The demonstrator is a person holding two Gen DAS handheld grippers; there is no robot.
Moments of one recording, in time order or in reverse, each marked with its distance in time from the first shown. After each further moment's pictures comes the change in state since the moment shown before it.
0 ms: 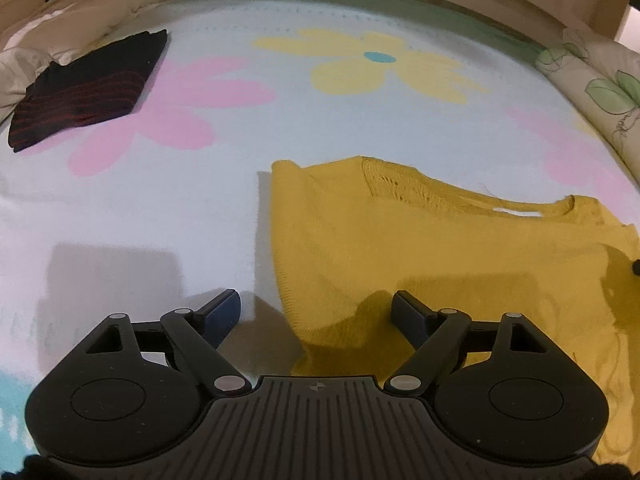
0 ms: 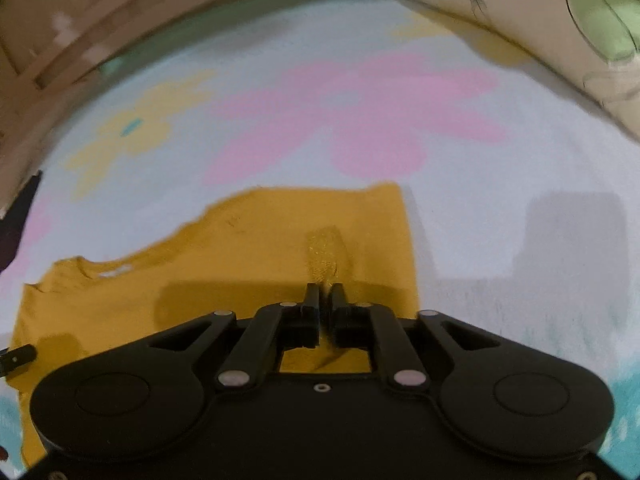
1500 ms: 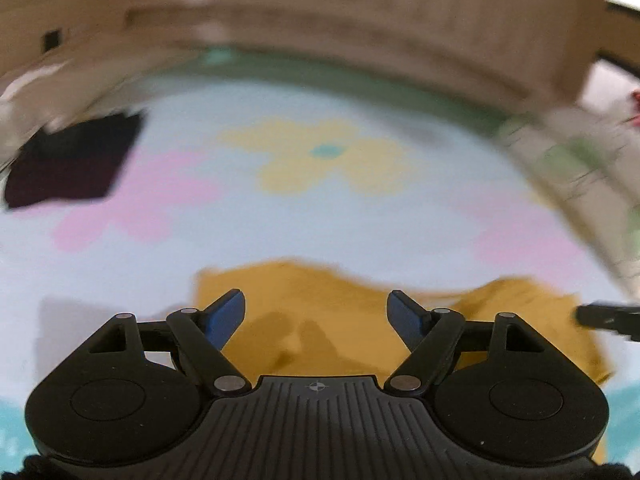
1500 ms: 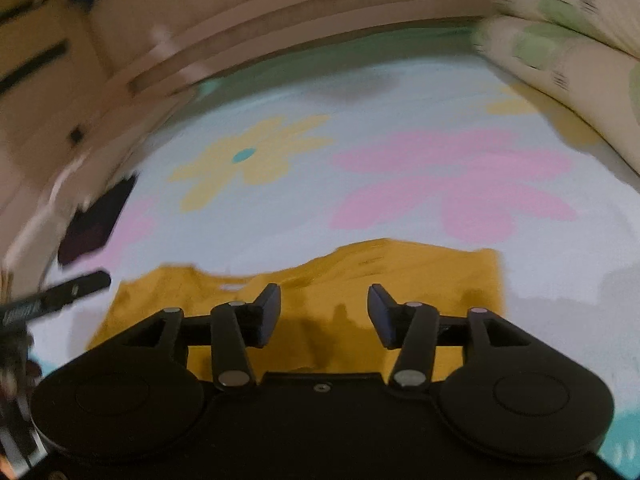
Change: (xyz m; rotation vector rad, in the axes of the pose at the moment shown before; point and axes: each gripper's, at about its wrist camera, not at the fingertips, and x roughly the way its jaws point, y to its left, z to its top) left arm -0.034 -0.047 0.028 -0.007 -0.169 -0.068; right arm -0.053 0.085 -0.007 -0.271 -0.107 0.208
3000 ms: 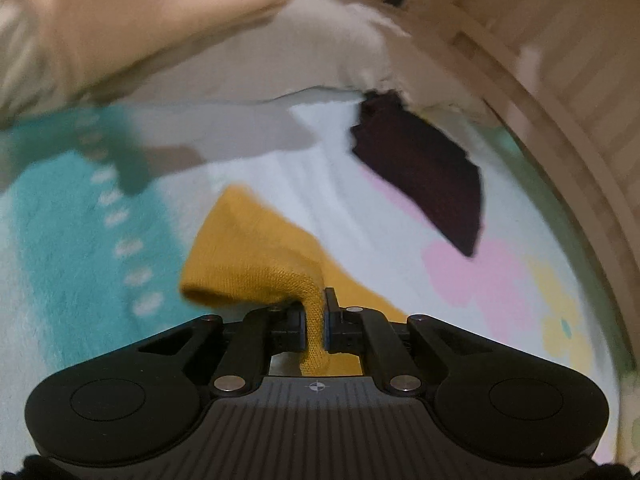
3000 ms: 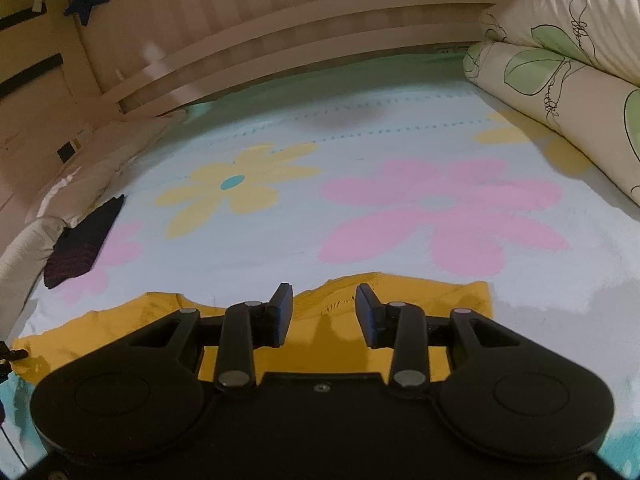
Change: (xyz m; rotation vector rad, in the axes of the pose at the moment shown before) left arm -0.055 0.288 -0.012 -0.716 -0.098 0.295; right arm -0.015 -0.022 0.008 0.086 -0.100 -0.041
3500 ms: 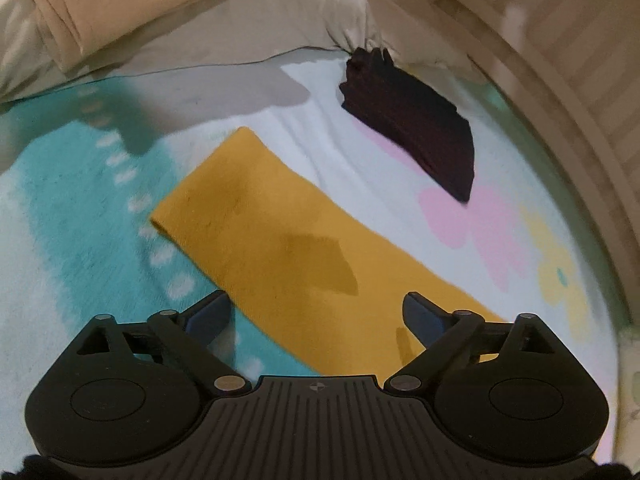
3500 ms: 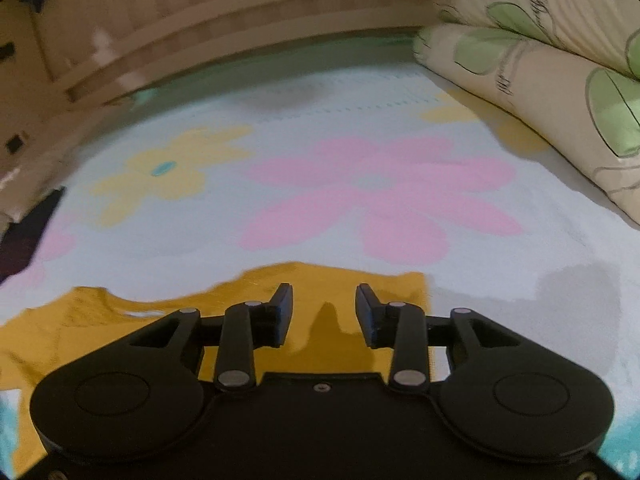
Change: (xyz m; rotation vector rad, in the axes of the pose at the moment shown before) left arm 0.008 0.022 -0.008 0.019 0.130 -0.030; right arm 0.014 -0.027 -0.004 0.003 0.029 -0.115
